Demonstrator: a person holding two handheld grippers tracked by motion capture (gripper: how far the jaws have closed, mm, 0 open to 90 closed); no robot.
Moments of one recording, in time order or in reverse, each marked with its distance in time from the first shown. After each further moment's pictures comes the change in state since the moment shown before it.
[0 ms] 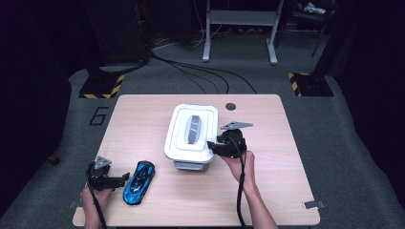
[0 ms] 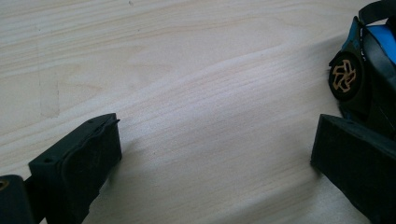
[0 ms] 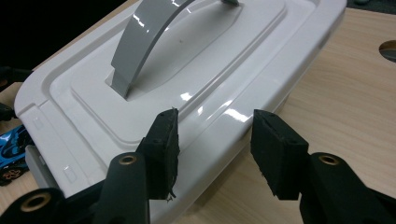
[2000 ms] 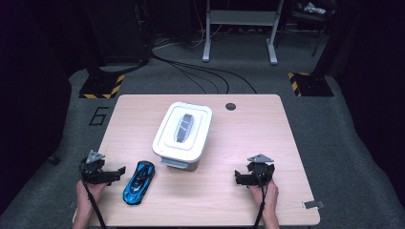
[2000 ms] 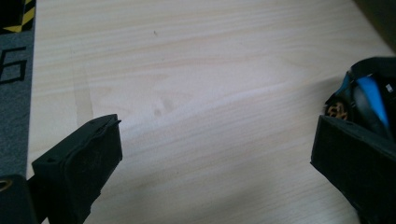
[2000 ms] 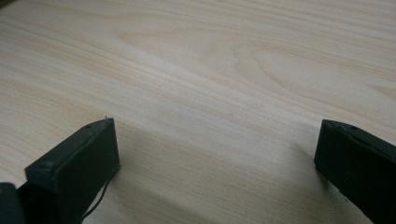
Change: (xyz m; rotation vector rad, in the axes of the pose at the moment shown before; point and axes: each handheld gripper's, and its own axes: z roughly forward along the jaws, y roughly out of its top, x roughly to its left) left arm 0.013 0.019 -0.015 -0.051 -0.016 -0.076; right arm -0.069 -0.139 0.004 0.091 -0.319 0.051
